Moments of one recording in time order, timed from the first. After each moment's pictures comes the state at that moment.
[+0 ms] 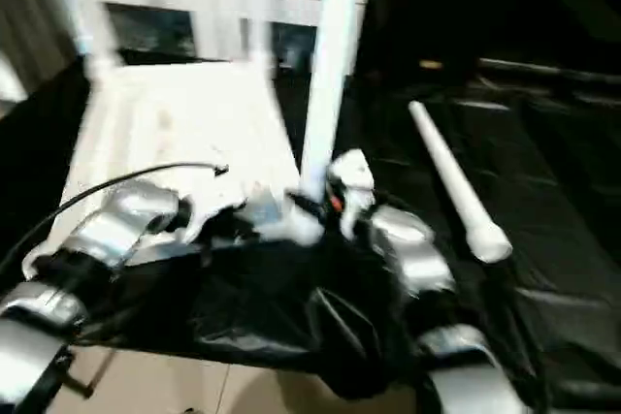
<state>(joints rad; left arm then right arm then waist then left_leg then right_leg) -0.75 0.32 -0.33 0.77 0.14 0.17 -1.03 -0.60 -0.11 0.04 0.77 0.13 -0.03 0.61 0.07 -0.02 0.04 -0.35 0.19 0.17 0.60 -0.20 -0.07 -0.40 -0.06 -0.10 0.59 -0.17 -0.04</state>
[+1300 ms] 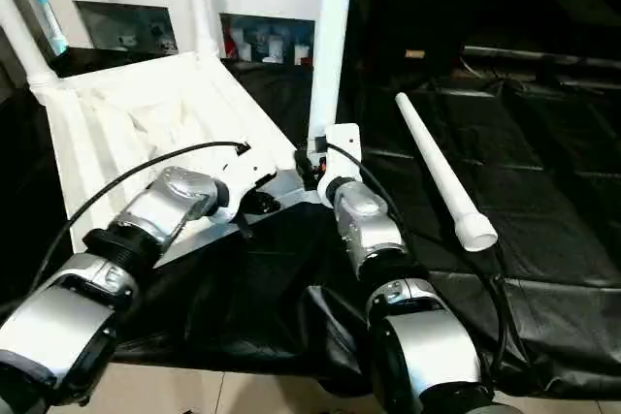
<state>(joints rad) -0.87 0.18 -0.29 0.89 0.15 0.30 -0.81 -0.81 0.02 -0.10 1.03 0.11 -0.01 0.27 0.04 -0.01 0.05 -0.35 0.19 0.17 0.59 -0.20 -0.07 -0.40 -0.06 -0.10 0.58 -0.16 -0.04</state>
